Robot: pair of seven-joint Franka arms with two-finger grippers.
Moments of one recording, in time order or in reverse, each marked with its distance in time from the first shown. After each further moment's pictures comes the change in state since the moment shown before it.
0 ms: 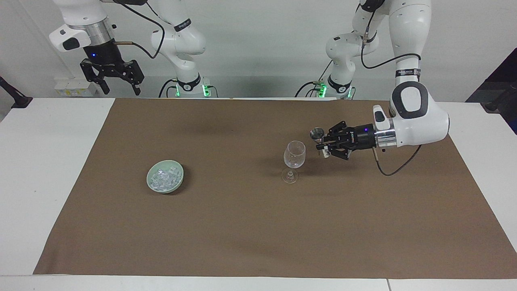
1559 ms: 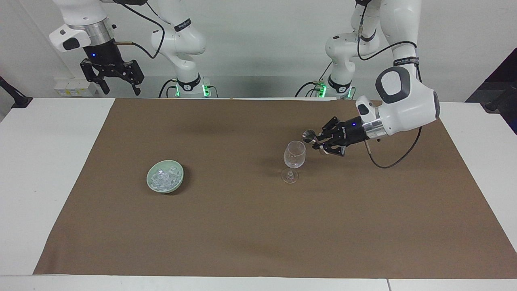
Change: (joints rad) left arm -0.099 -0.065 0.002 0.000 0.219 0.108 -0.274; right arm 0.000 0.000 0.000 0.000 0.000 0.000 0.000
